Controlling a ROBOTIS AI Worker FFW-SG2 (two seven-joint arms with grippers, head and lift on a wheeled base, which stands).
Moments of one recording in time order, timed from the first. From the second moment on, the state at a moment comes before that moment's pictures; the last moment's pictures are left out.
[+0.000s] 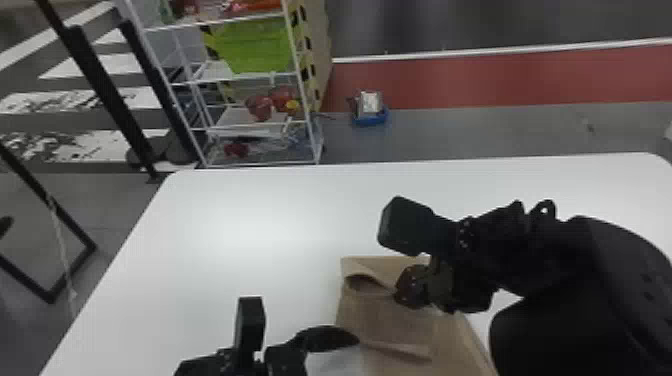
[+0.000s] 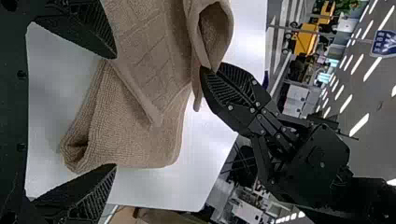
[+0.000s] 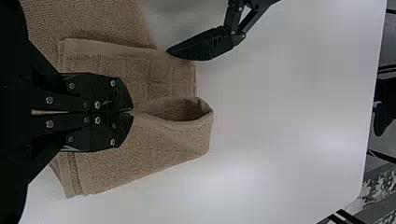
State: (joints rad) left arm 0.44 0.00 0.14 -1.97 -0.17 0.39 -1.24; right arm -0.25 -0.21 0.72 -2.00 0.89 0.95 1.36
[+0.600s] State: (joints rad) left arm 0.44 0.00 0.11 -2.00 -0.17 0.41 -1.23; right arm -0.24 -0.24 0.76 -2.02 0.89 0.95 1.36
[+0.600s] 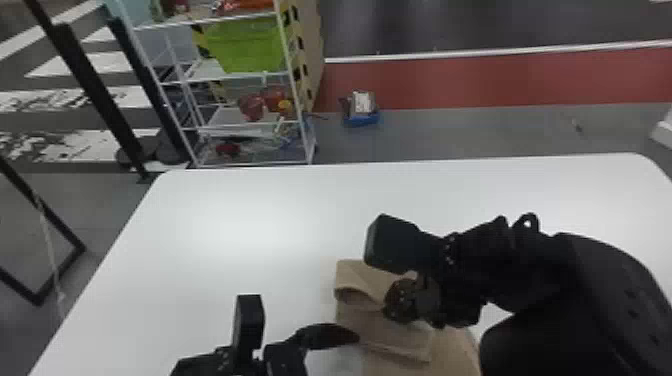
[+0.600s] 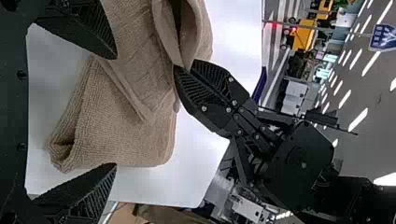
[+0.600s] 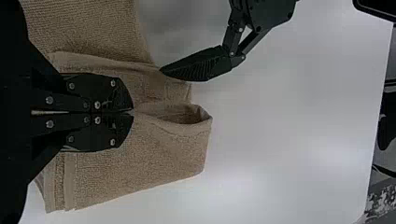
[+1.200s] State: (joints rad) left arm 0.44 0.00 0.10 -2.00 -0.17 0.41 -1.23; right arm -0.22 -0.26 0.81 -2.02 0.92 0.94 1.36
